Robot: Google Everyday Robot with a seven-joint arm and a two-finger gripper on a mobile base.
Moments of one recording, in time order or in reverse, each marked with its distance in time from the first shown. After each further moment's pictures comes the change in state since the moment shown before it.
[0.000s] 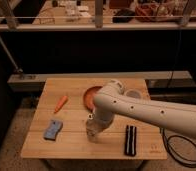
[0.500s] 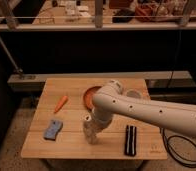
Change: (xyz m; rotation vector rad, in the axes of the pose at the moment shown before) arm -0.004 -0.006 0.004 0.003 -0.017 0.019
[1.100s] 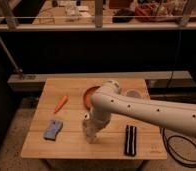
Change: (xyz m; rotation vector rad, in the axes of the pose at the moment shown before) arm -0.005 -0.005 0.004 0.001 -0.019 0.025
